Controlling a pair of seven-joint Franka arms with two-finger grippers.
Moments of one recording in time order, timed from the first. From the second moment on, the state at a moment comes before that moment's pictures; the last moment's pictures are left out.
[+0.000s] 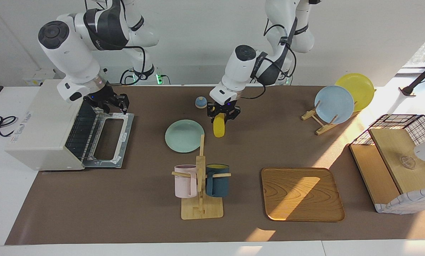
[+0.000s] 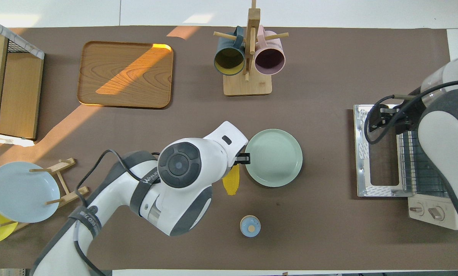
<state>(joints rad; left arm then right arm) -0.71 0.15 -0.08 -2.02 -0.17 2.40 -0.61 0.06 0.06 0.01 -1.69 0.05 1.60 0.16</state>
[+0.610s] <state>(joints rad) -0.83 0.44 -0.07 -1.83 -0.17 2.57 -0.77 0.12 0.08 0.01 -1.70 0.05 1.63 0.22</state>
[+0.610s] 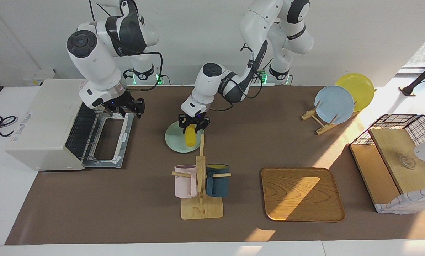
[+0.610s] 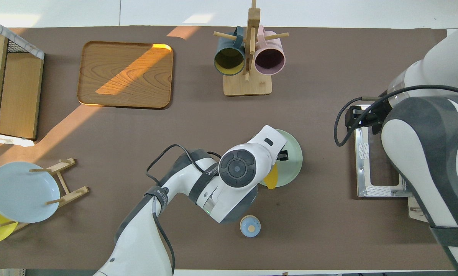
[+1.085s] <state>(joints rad) -0.83 0.44 -0.06 -1.83 -0.17 2.58 -0.78 0.12 0.08 0.01 -1.71 0.05 1.64 0.22</state>
